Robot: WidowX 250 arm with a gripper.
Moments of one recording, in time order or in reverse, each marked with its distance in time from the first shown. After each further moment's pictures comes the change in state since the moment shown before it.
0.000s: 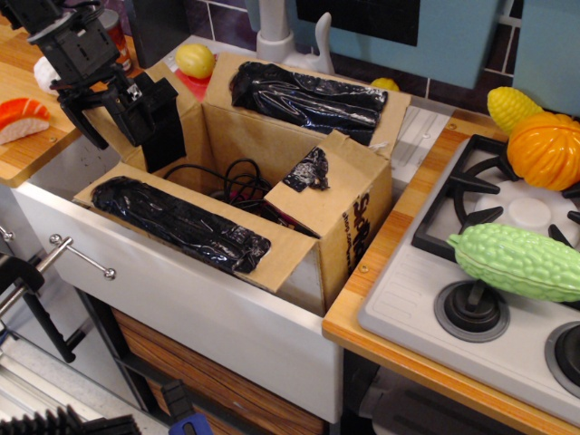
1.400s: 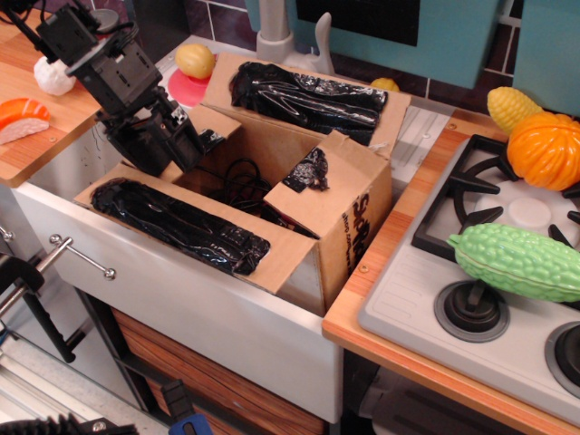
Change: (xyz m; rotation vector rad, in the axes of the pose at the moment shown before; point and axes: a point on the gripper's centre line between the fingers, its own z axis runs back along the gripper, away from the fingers) arm -0.020 -0.038 -0.024 -0.093 -0.049 -0.032
